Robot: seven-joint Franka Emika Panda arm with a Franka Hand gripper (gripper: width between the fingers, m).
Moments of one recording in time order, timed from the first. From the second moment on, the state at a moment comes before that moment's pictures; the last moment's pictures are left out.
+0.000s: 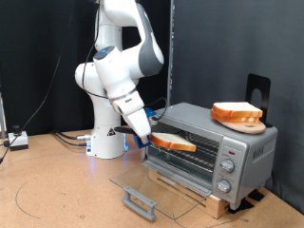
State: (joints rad) arm -0.33 -0.41 0.28 -2.82 0.74 2.37 -1.36
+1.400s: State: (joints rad) arm -0.39 -0.39 0.38 -2.81 0.69 2.48 -1.34
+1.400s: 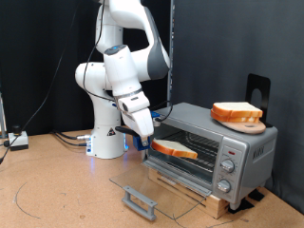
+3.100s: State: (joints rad) arm -0.45 -0.32 0.46 -2.84 0.67 2.63 -1.39
